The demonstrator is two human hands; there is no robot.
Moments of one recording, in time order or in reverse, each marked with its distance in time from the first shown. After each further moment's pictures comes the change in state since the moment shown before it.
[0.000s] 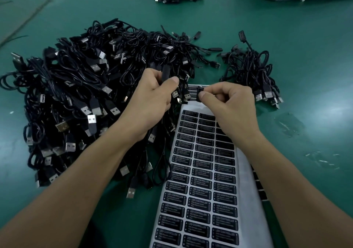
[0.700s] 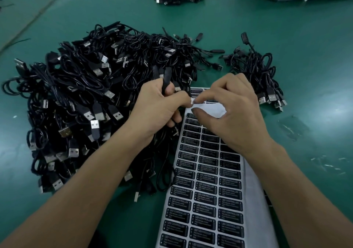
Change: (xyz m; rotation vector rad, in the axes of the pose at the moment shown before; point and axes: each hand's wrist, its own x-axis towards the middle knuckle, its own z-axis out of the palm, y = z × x) left_hand 0.001 -0.006 0.004 -0.026 0.001 0.024; right_hand -0.004 -0.007 -0.008 -0.460 0.014 -0.554
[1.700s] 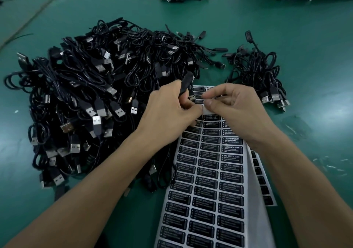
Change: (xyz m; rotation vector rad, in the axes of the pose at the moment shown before) left_hand -0.008 -0.014 0.012 0.428 0.031 0.213; right_hand 0.005 0.007 -0.006 0.624 -0.272 0.685
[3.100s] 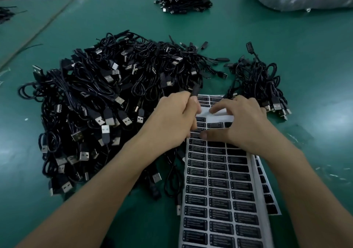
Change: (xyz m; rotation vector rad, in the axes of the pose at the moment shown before) left_hand 0.003 0.010 -0.013 0.045 -0.154 -0.081; right_hand -0.003 -0.012 -0.007 -0.819 -0.137 0.043
